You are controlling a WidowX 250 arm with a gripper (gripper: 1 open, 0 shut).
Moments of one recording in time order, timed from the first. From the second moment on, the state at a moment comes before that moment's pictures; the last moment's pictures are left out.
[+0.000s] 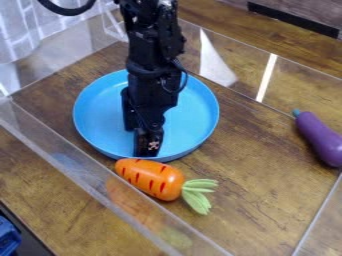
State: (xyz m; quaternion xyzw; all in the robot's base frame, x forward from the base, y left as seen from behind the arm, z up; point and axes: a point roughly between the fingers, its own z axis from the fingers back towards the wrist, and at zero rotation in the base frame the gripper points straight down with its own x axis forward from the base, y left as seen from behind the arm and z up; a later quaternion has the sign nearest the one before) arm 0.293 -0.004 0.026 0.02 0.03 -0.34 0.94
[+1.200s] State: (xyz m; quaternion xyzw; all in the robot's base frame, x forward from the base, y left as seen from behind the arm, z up) arm 0.281 -0.057 0.020 0.04 -0.05 -0.43 0.90
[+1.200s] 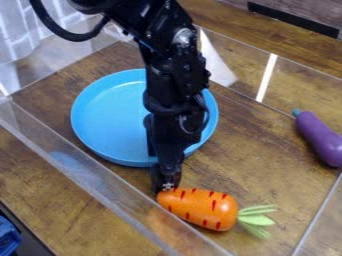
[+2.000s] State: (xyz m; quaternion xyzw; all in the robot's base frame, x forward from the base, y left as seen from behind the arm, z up) arm 0.283 -0.056 0.021 0.03 -0.04 -0.42 0.91
